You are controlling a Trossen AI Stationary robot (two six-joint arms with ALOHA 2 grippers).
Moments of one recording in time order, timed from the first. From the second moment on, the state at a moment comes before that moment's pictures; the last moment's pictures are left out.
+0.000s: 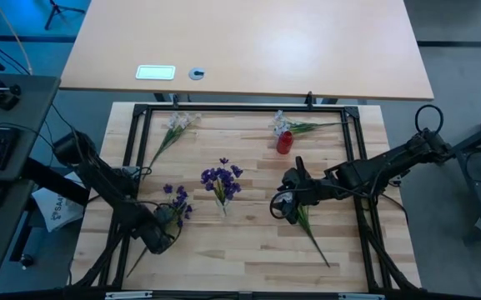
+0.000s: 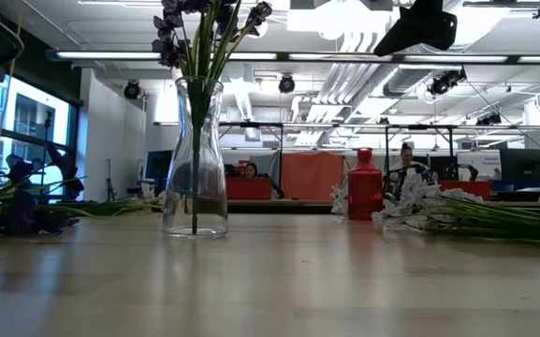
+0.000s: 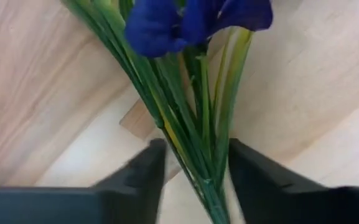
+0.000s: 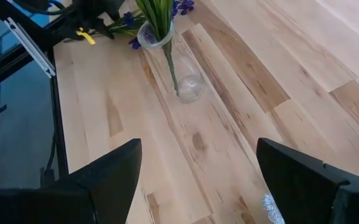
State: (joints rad) left arm -0.84 1.48 0.67 -0.71 0.04 -1.54; right arm 0.37 1.32 1.09 -0.56 0.29 0.78
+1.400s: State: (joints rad) left arm -0.64 1.03 0.74 0.37 -0.72 0.09; right arm 0.37 1.32 1.09 -0.58 0.37 0.80
